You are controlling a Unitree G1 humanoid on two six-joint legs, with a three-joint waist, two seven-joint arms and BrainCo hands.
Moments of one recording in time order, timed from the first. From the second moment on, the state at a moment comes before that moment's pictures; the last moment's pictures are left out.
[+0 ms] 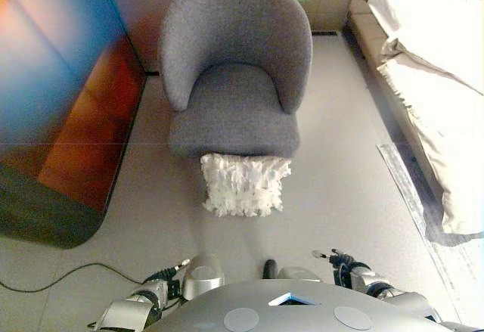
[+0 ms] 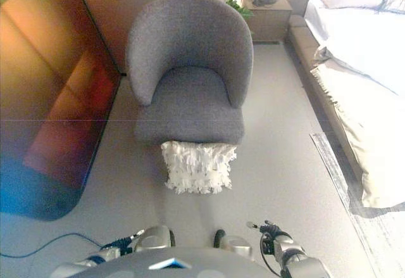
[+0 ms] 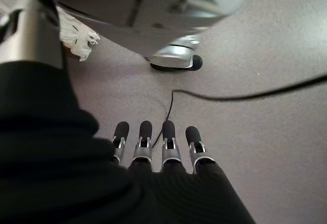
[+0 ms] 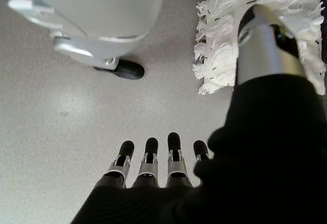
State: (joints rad) left arm -0.03 0.21 -0.10 1.37 -0.34 0.14 0.14; right arm -0.06 -0.25 0.21 1.33 0.25 0.03 0.03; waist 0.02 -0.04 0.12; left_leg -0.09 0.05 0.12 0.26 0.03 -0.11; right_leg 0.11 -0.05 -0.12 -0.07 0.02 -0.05
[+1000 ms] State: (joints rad) left arm -0.11 0.29 -0.15 1.35 -0.31 0.19 0.09; right arm -0.12 -0.21 0.23 1.26 0.23 0.01 0.01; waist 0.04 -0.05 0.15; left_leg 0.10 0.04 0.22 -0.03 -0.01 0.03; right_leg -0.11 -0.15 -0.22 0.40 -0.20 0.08
